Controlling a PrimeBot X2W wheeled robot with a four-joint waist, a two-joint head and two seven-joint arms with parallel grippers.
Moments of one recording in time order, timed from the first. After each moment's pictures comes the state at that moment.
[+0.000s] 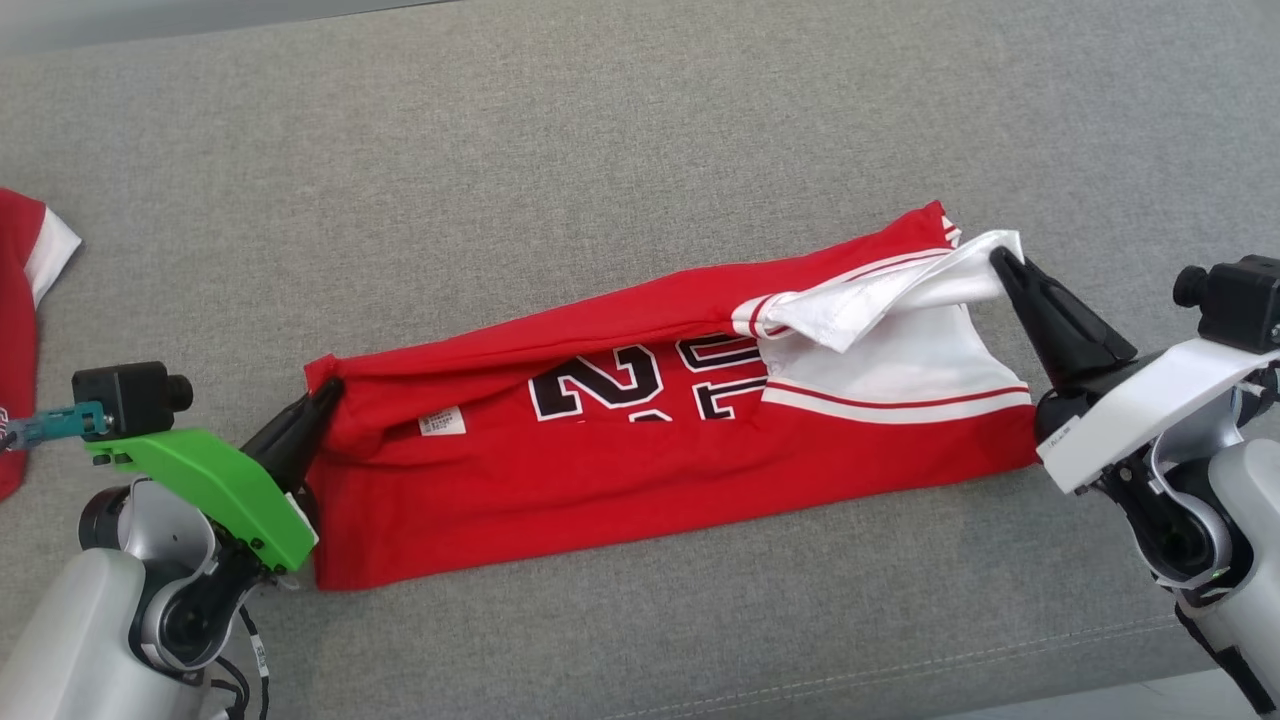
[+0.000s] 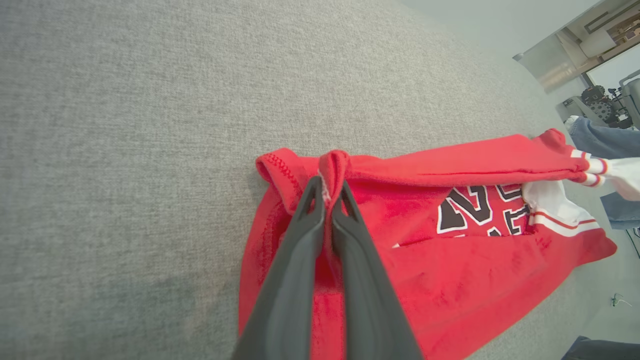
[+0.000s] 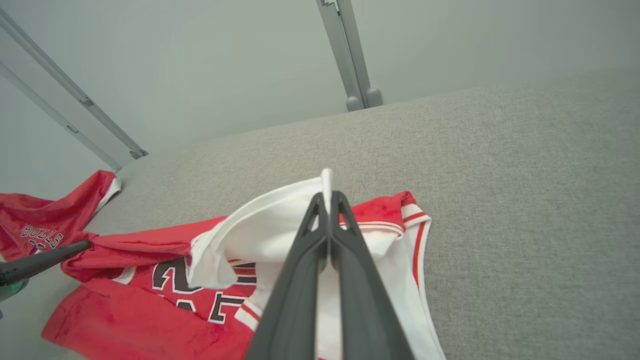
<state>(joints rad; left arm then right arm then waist) -0.30 0.34 -0.30 0.24 -0.96 -0.12 0.24 -0.28 -0.50 0.45 0.01 0.84 0.02 -0.04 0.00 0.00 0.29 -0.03</state>
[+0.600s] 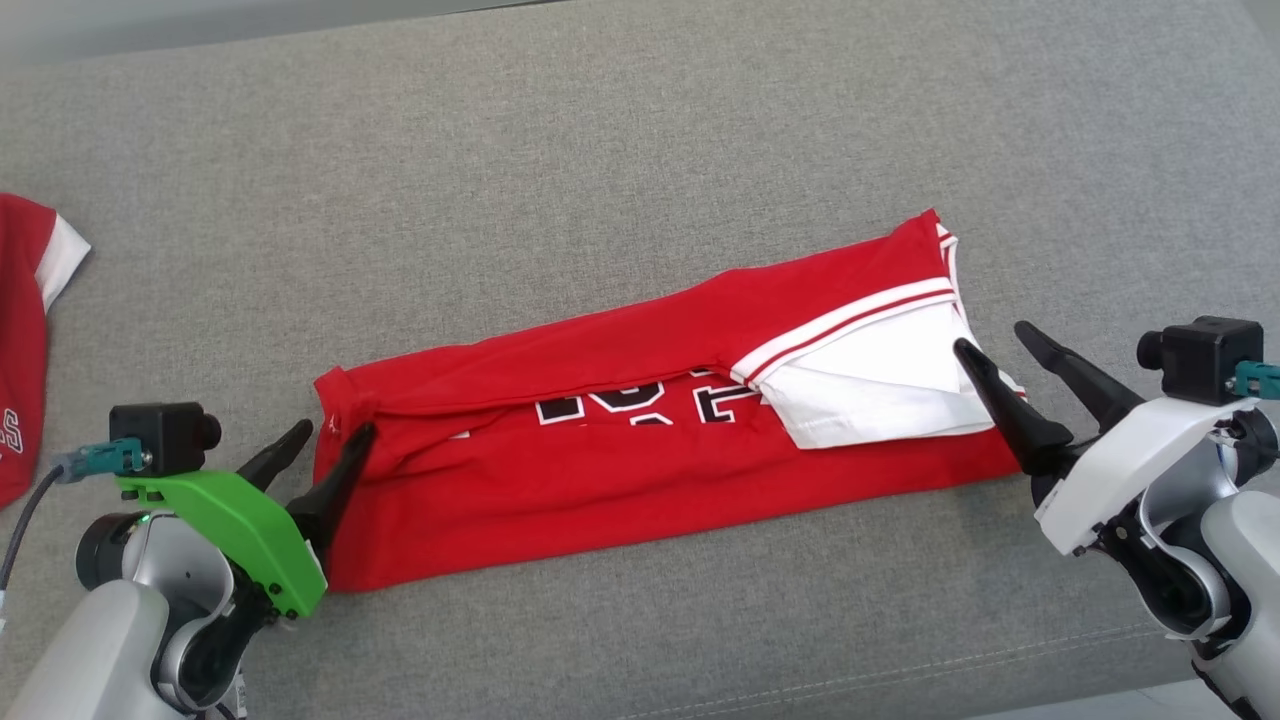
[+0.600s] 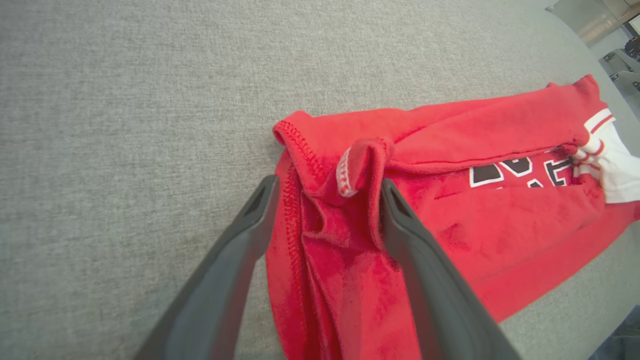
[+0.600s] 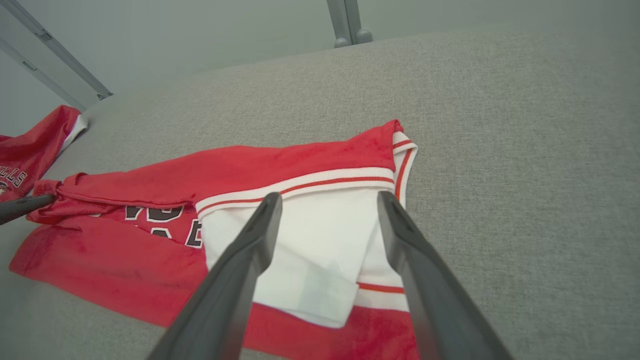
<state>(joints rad) -0.28 0.37 -0.38 0.26 -0.87 -0.13 0.20 -0.20 -0.54 0.52 0.02 0.80 -0.01 0.01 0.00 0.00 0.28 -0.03</state>
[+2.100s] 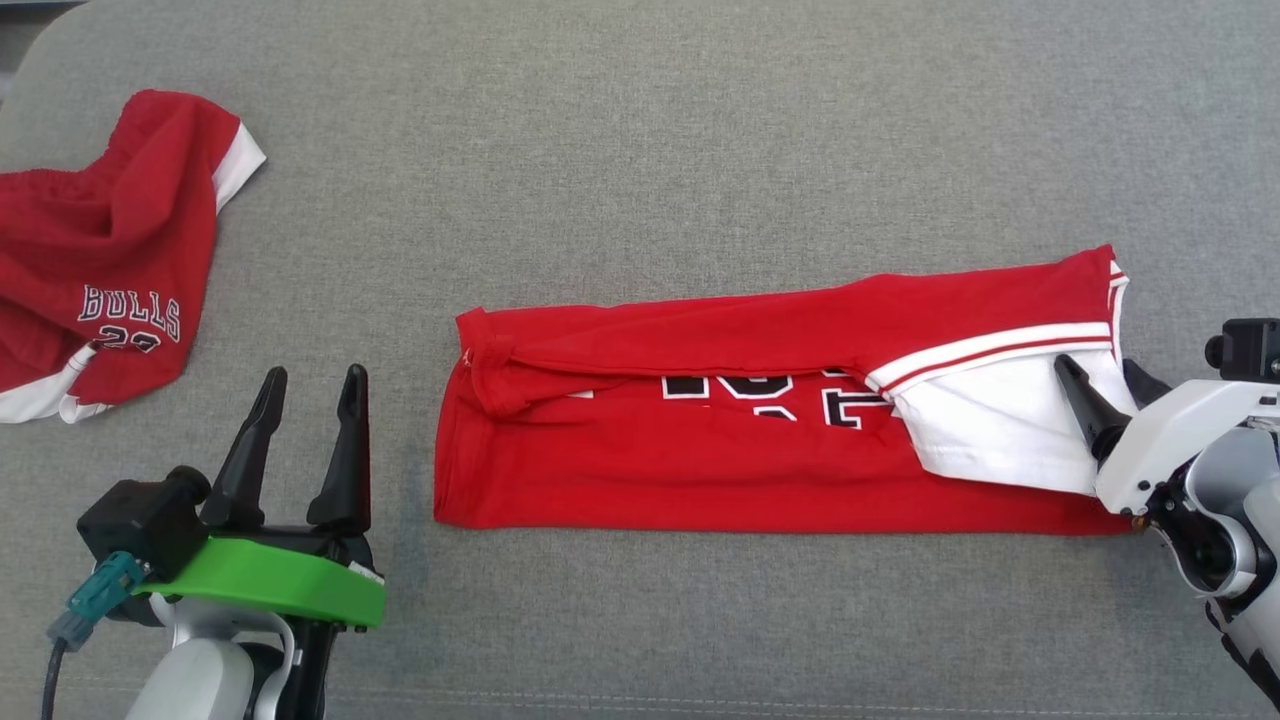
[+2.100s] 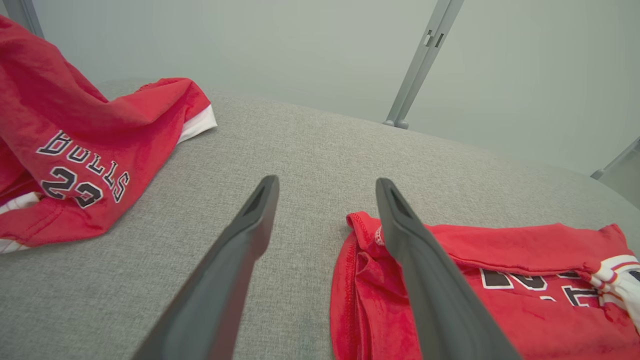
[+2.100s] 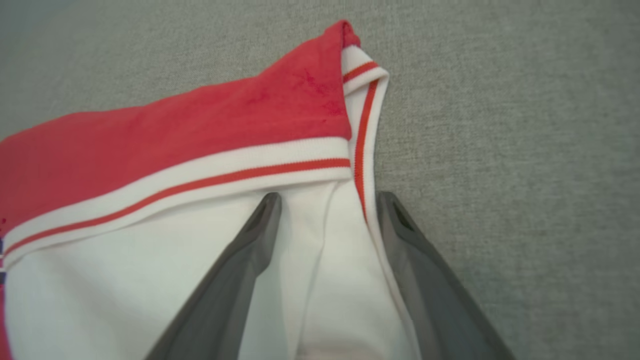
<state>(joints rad) -0.10 0.24 -0.30 -0.02 -0.65 0.07 -0.23 -0.28 -0.51 0.45 0.36 0.84 -0.10 0.10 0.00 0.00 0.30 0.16</state>
